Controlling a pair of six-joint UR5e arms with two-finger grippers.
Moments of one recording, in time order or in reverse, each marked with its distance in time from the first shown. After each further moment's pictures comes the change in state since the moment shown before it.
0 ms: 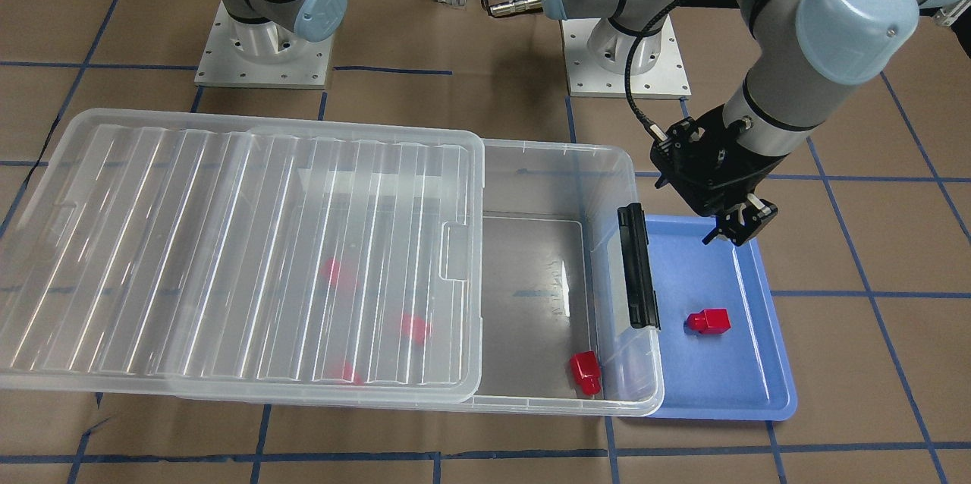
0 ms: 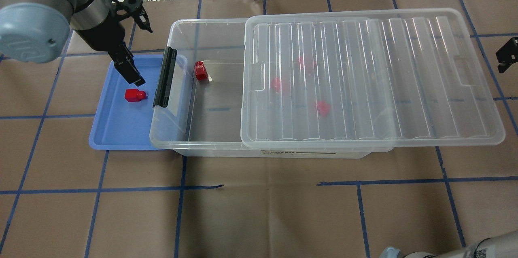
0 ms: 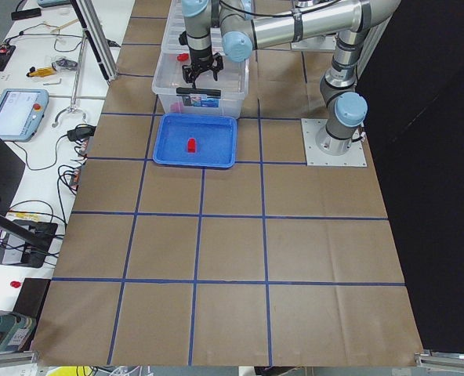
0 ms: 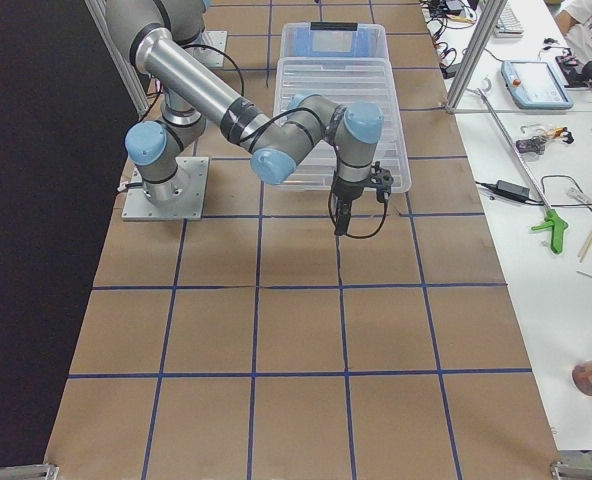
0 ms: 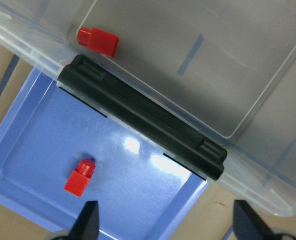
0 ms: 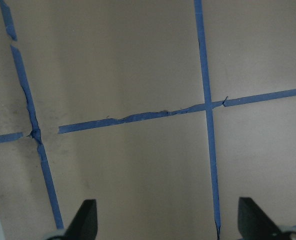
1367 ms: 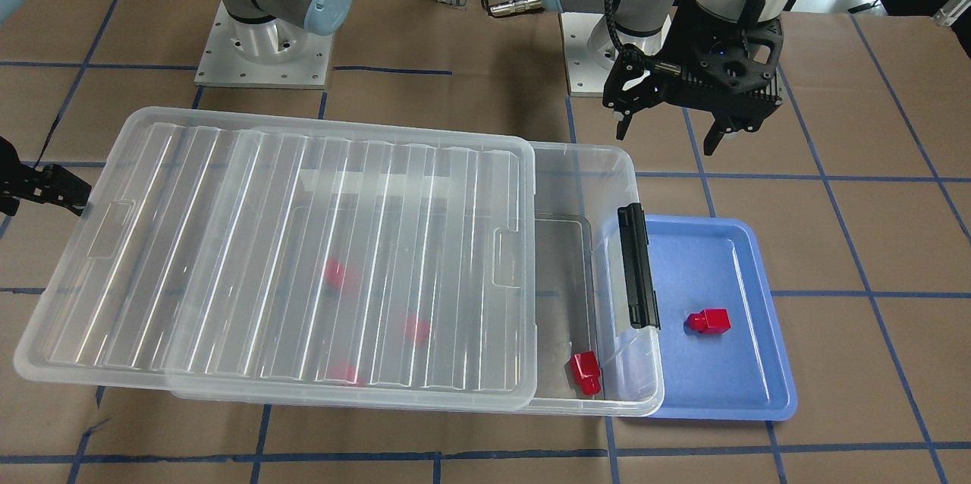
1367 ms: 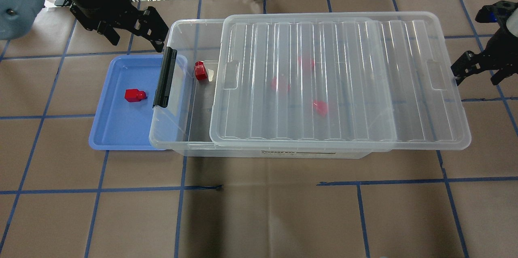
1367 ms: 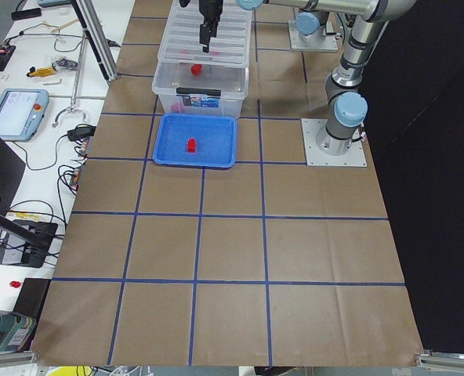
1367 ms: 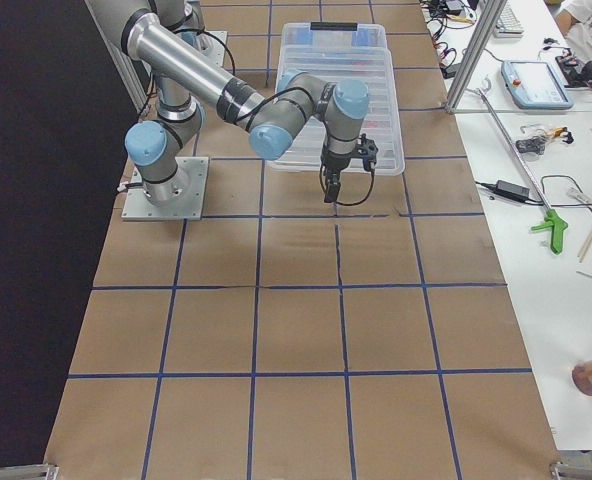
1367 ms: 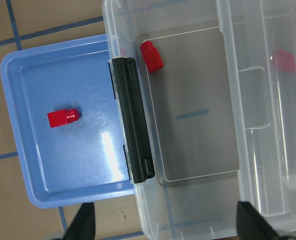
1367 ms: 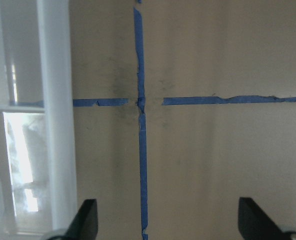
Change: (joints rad) left arm -0.103 0.085 0.107 -0.097 -0.015 -0.902; right arm 0.131 -0.075 0.100 0.059 0.092 0.005
